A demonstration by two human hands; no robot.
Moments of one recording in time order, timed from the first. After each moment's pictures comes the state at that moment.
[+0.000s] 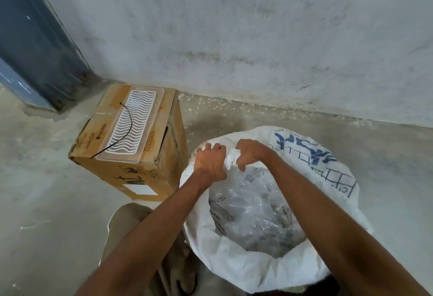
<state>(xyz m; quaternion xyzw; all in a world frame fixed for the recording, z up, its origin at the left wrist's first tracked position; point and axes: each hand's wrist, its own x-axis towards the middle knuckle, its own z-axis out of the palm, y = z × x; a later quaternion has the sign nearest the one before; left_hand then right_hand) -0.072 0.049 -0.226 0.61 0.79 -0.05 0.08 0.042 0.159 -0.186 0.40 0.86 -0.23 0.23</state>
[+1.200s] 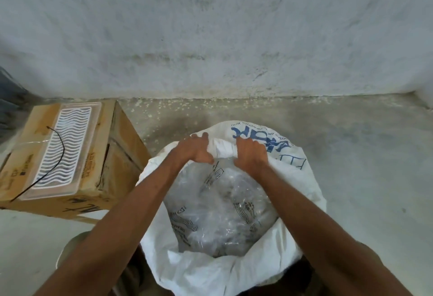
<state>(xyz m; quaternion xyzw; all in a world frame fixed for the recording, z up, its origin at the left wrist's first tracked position) -0.035 0.152 -0.199 0.63 0.72 -0.10 0.28 0.157 0.179 -0.220 0.55 0.83 -0.05 0.07</state>
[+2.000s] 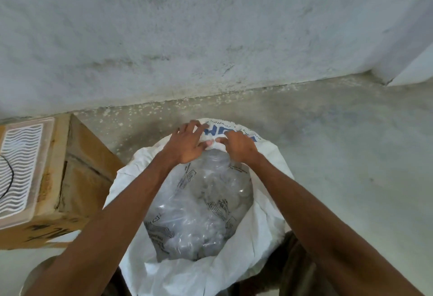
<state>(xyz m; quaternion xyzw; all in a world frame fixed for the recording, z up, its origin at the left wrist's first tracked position) 0.012 0.178 -0.234 0.78 0.62 0.06 0.12 0.221 0.208 -0.235 0.58 0.79 -0.17 -0.02</state>
